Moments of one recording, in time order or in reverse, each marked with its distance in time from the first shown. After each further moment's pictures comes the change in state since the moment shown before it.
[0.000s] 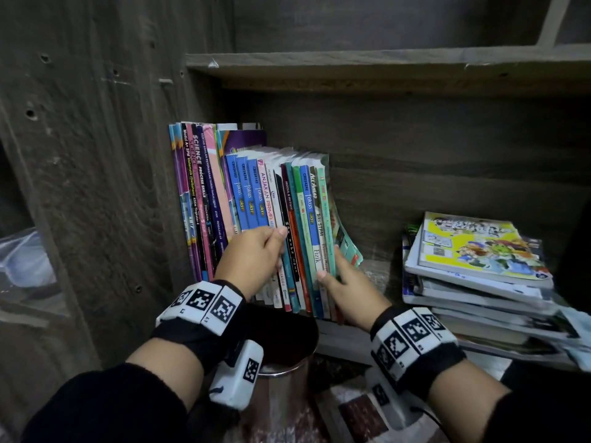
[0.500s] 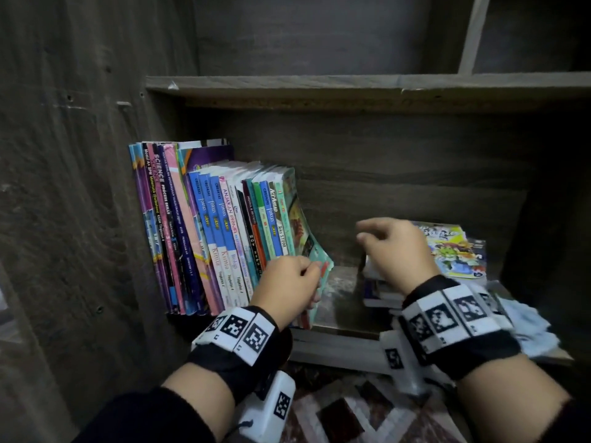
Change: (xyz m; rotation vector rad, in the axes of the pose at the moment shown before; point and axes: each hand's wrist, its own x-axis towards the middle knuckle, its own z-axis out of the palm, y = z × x) left_hand -0.031 0.058 0.071 -0.140 -0.210 -0.045; right_hand -0.034 -0.029 -0.112 -0.183 0.462 0.084
